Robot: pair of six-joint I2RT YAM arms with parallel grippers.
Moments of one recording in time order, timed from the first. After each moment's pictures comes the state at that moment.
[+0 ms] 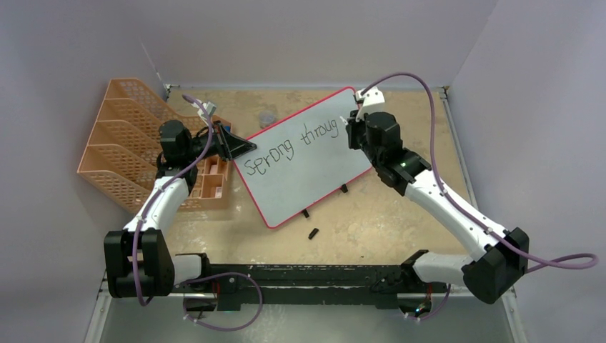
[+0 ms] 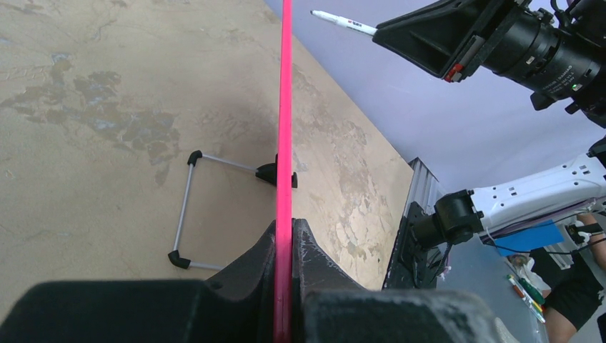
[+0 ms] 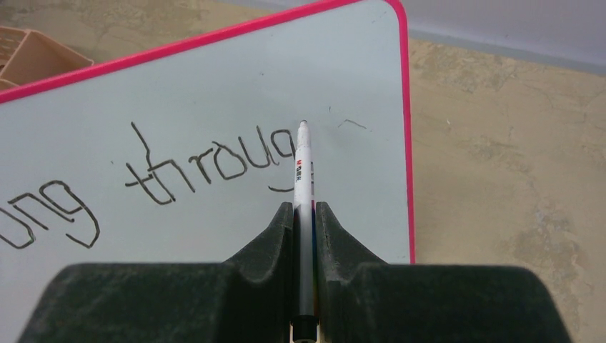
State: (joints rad) left arm 0.04 1.25 0.77 0.36 1.13 -0.54; right arm 0.59 1.23 1.11 -0.20 0.30 0.14
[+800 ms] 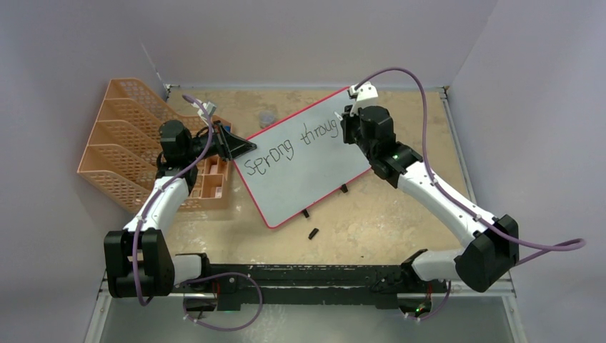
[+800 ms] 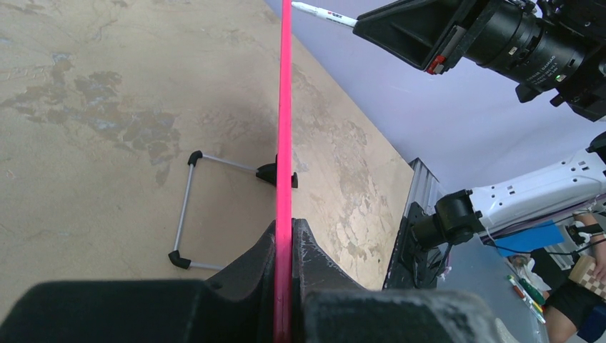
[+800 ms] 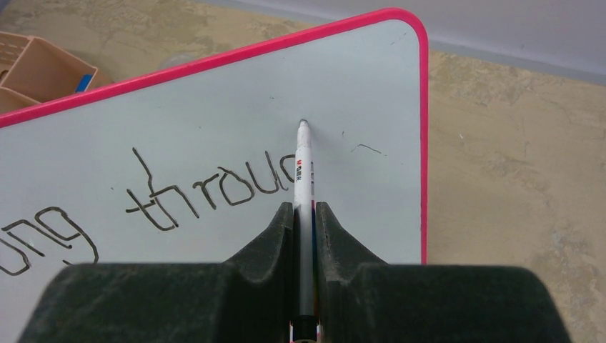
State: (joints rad) left arm 0.04 1.25 0.77 0.36 1.13 -0.54; right arm 0.58 1.32 1.15 -0.14 0.27 0.13
